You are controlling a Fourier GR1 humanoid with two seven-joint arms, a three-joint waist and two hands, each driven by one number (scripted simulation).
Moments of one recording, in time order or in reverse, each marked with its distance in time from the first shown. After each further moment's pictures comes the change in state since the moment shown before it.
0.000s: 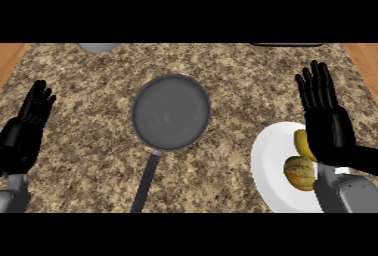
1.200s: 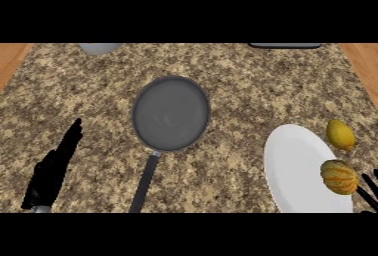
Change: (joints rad) left arm 0.172 -0.030 -0.179 -0.049 -0.186 0.048 0.146; right arm 0.470 -0.158 -0.375 0.432 -0.447 0.486 0.192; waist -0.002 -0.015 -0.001
